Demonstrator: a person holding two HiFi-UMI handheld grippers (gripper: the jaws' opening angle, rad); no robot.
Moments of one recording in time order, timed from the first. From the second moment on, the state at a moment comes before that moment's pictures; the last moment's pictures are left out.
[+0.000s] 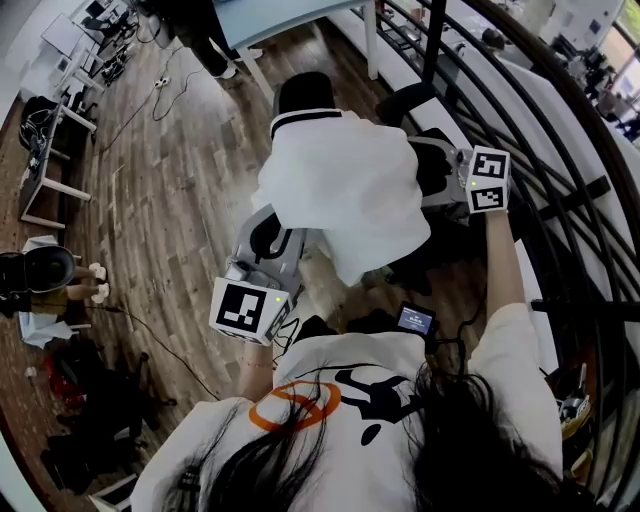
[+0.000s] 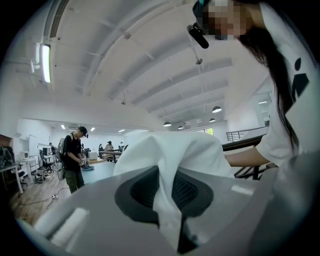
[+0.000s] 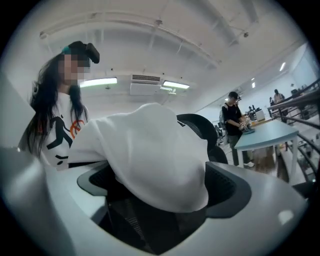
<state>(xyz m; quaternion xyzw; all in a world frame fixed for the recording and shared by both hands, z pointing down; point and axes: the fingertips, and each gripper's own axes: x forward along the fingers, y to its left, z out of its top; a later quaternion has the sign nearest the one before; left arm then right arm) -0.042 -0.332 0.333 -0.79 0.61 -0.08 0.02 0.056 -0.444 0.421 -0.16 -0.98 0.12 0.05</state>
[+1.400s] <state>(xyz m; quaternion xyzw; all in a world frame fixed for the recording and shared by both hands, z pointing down) -0.073 -0.358 0.379 -0.80 0.59 -0.02 -0.10 0.045 -0.428 0.368 -0.04 -0.97 0.24 -0.08</state>
